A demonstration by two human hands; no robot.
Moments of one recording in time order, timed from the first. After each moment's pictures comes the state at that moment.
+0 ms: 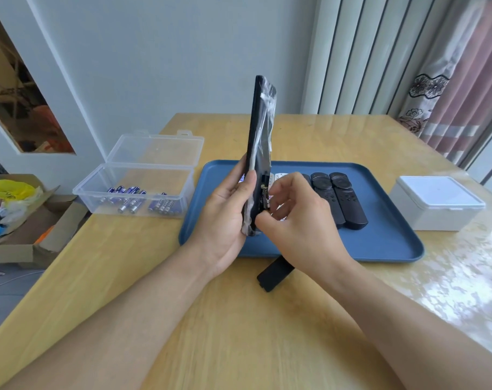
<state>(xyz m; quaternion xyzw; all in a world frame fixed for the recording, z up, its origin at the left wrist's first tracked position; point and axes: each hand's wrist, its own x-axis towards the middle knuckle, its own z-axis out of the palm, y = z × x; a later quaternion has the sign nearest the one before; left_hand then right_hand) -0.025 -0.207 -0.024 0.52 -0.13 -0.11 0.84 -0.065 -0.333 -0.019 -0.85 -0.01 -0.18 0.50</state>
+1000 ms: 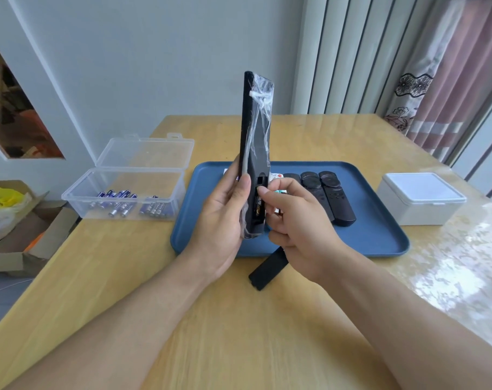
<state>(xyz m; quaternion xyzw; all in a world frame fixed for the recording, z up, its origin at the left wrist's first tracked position) -0.037 -0.215 -0.026 0.55 -0.17 -0.07 0.82 -0.067 -0.337 -0.006 -0.58 0.09 0.02 0.81</state>
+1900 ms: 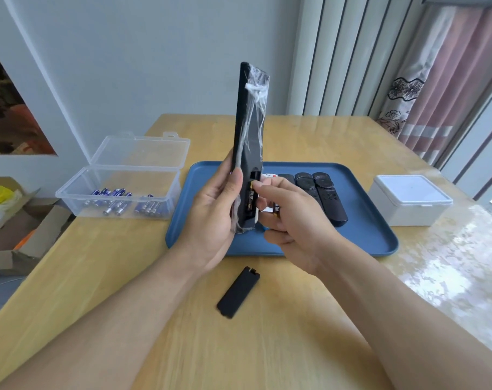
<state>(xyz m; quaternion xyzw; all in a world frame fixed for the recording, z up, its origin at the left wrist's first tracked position) -0.030 -0.211 -0.022 0.54 -0.19 -0.07 0.82 -0.065 -0.340 0.004 -0.60 0.08 0.06 0.79</state>
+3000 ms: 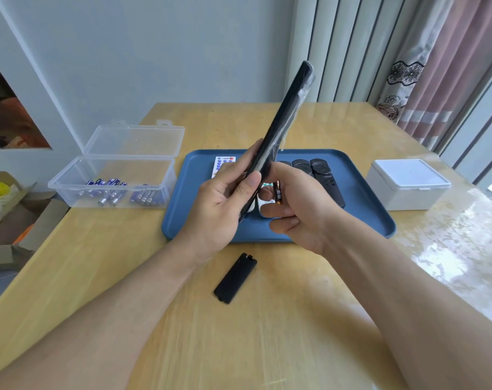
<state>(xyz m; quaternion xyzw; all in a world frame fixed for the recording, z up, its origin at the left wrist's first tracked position) -0.035 -0.212 -0.031 0.69 -0.27 0.01 0.68 -0.061 -0.352 0.009 -0.63 0.11 0.11 0.76</state>
